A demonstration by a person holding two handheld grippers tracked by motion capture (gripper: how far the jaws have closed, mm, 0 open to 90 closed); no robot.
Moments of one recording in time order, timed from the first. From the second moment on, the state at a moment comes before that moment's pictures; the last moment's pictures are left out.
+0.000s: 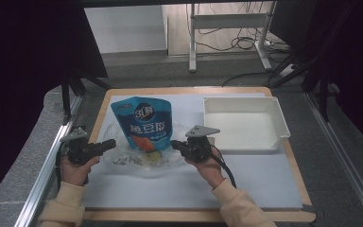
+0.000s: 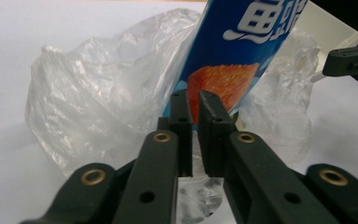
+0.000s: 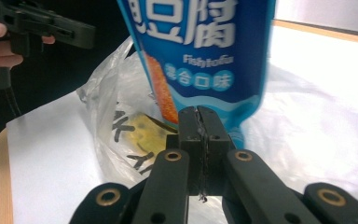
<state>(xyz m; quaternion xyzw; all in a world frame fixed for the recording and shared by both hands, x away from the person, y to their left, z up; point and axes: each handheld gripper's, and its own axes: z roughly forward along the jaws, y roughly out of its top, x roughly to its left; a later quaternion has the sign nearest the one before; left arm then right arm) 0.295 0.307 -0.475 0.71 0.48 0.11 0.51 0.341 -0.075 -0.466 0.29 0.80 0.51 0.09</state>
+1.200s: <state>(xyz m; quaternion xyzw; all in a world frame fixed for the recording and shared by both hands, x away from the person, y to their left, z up) 0.270 0.305 -0.469 0.73 0.46 0.14 0.48 0.352 -0.080 -0.431 0.27 0.79 0.53 0.12</state>
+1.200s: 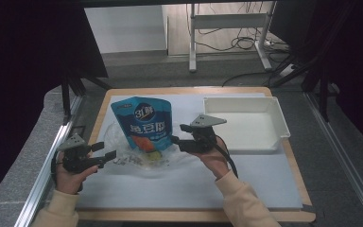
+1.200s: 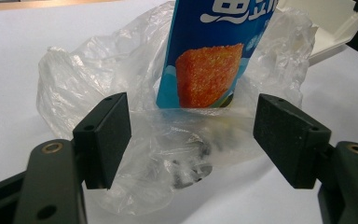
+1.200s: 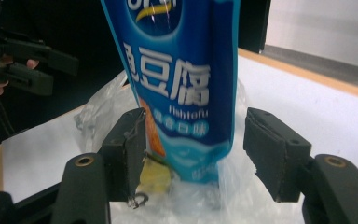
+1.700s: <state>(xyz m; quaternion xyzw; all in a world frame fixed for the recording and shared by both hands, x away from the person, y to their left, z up) 0.272 0.304 -0.471 0.73 0.46 0.14 0.48 0.374 -0.053 -0.392 0.25 0.79 0.55 0.14</state>
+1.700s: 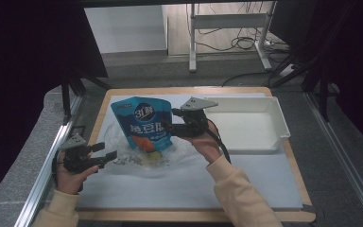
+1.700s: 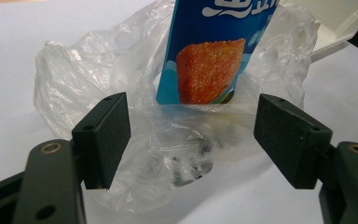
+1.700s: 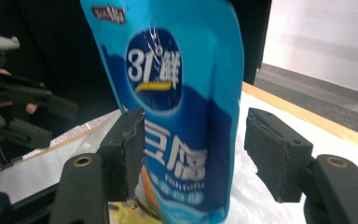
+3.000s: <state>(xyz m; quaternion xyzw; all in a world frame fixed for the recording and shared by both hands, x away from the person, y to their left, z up) 0.273 0.307 -0.476 0.73 0.48 0.13 0.47 0.413 -0.023 -0.387 0.22 0.80 0.56 0.10</state>
